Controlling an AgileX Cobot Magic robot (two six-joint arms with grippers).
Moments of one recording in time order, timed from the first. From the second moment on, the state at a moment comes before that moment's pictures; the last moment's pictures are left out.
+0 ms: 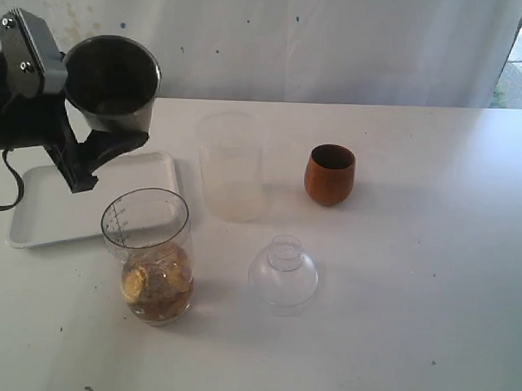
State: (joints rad) left arm -0.08 1.58 -0.83 1.26 -0.76 -0.43; right arm -0.10 0.01 -0.01 -0.05 0.34 -0.02
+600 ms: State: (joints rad) left arm 0.23 1.58 -0.67 0.87 -0.65 -0.71; right arm -0.10 0.01 -0.01 -0.05 0.34 -0.02
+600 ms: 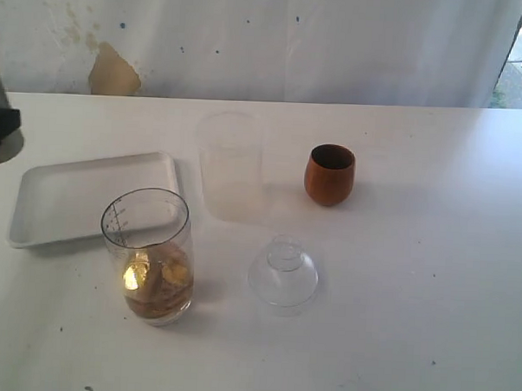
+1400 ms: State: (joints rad) left arm 0.48 1.89 -0.56 0.76 -0.93 -0.28; right arm -0.10 0.01 -0.01 -0.05 0.35 -0.02
